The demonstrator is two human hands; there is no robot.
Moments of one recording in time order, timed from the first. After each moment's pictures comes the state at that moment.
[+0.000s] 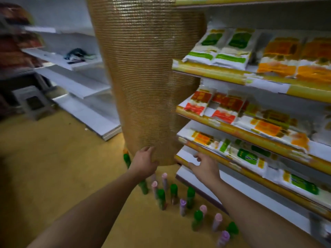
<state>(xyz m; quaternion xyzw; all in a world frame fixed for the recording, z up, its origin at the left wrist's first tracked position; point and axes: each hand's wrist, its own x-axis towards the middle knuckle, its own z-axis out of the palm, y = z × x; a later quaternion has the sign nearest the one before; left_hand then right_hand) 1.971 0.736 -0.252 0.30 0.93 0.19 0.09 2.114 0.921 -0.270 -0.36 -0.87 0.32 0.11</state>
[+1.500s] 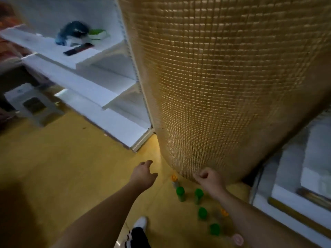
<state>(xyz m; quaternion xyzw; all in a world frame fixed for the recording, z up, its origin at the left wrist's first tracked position) 1.293 0.638 -0.388 0.20 0.94 0.13 0.23 1.460 0.838 -0.411 -0.42 -0.77 0.48 -0.04</state>
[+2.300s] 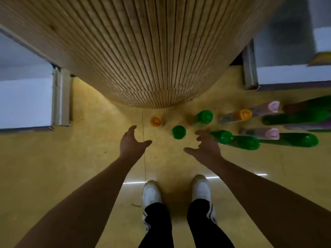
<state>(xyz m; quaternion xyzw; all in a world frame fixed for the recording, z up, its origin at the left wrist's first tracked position) 1.123 0.684 -0.820 0.31 0.86 0.10 0.40 1.372 0.748 -0.812 -0.66 -0.58 0.47 -0.08</state>
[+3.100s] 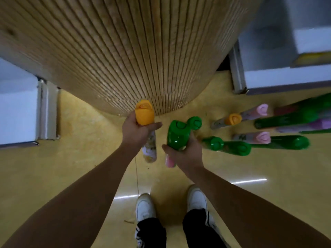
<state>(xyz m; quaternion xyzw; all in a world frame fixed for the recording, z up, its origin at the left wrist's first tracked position) 1.171 0.761 -0.806 0.27 0.78 0.35 0.43 1.351 0.737 -0.822 -0.66 -0.49 0.51 0.23</state>
